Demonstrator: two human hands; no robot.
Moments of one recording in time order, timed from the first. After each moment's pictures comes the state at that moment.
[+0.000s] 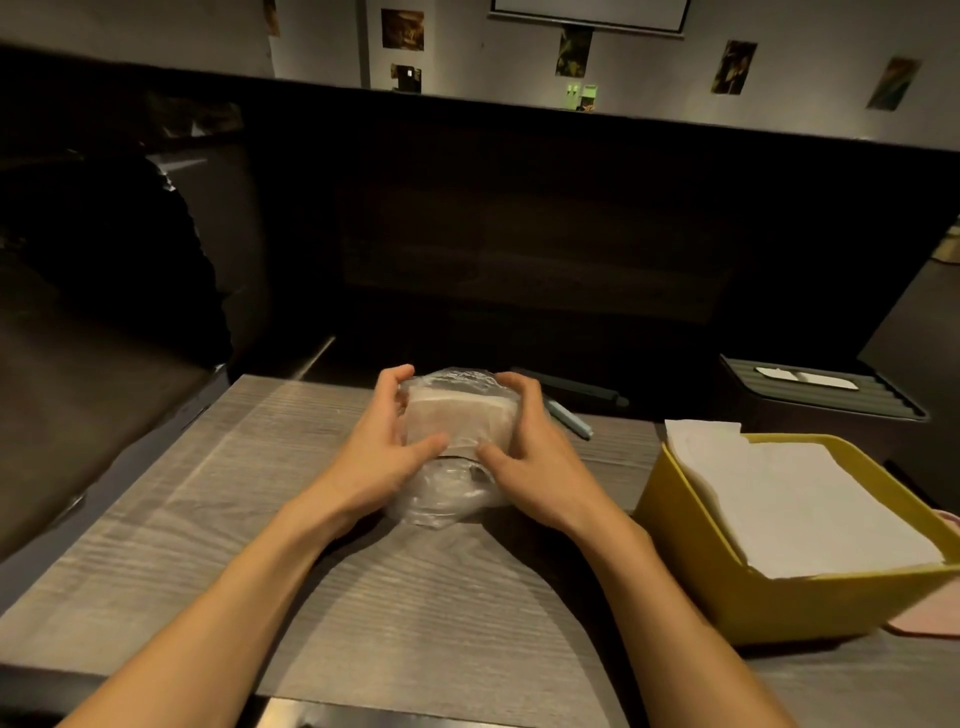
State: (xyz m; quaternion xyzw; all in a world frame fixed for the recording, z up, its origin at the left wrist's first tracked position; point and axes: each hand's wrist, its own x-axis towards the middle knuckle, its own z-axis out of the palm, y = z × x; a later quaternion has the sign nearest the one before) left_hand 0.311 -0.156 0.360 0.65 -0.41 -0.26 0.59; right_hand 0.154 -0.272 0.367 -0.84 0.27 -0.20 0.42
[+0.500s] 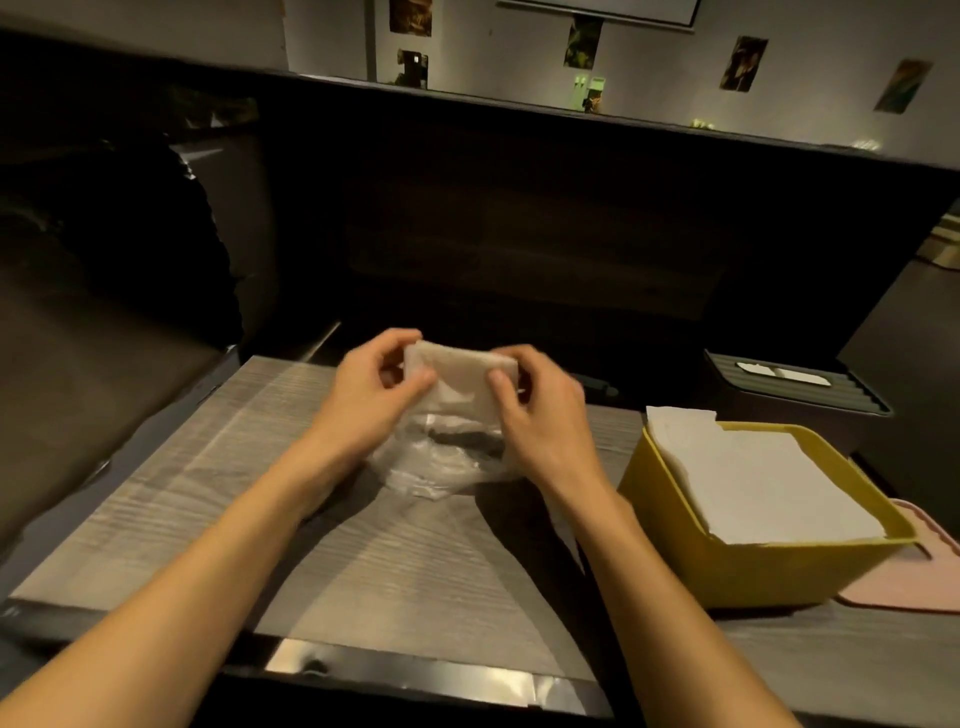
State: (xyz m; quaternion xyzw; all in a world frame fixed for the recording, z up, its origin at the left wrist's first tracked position) left_hand 0.310 -0.148 0.396 0.68 -0.42 -0.14 0.59; right_hand 0.155 -0.258 0.396 -0.83 0.26 -0.38 0.32
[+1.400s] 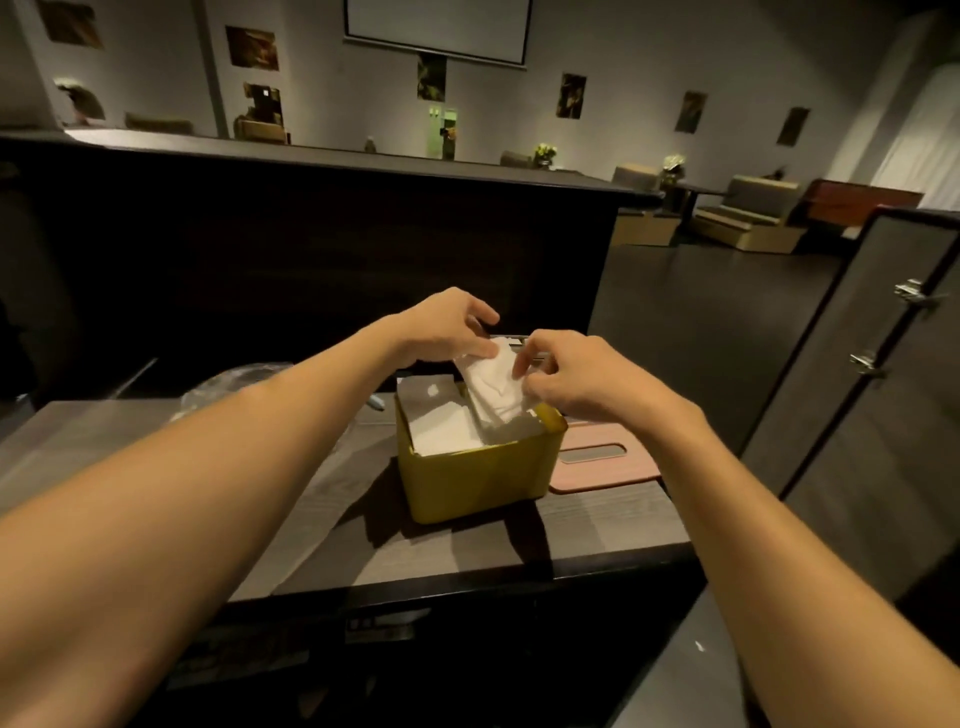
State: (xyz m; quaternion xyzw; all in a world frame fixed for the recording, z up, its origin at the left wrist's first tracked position) left_hand 0.107 -0.289 0.501 0.66 -0.67 -0.18 0.28; right_hand -0.091 -0.283 0.512 -0.86 0.45 -0.13 0.19
